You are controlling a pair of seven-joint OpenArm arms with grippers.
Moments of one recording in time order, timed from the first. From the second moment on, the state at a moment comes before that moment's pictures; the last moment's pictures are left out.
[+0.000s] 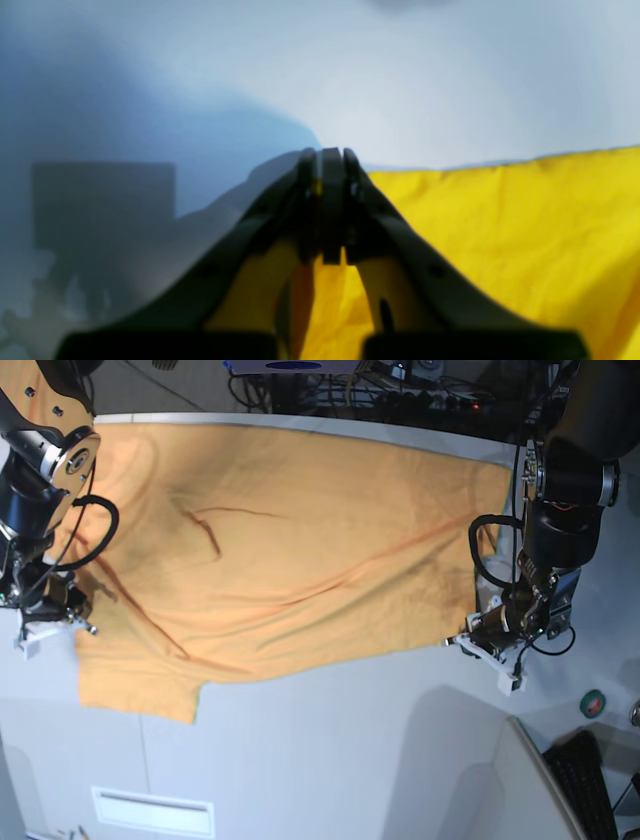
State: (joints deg) left arm -28.0 -19.2 5.8 26.2 -26.7 -16.4 23.3; right arm 21.3 11.1 39.6 39.6 7.4 18.9 -39.8
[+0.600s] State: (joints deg) left arm -30.0 -18.9 6.1 38.6 -25.4 -16.3 33.1; right arm 25.0 13.9 30.6 39.6 7.6 18.9 -34.9
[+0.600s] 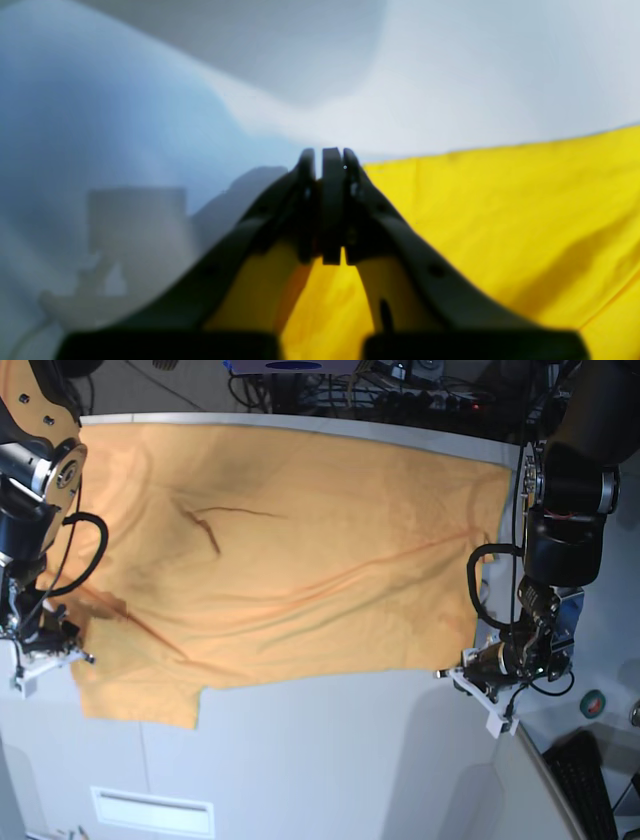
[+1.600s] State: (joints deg) left arm -32.7 -18.9 6.1 44.4 -25.4 -16.4 33.4; right arm 24.8 15.4 30.6 42.3 7.2 24.9 -25.5
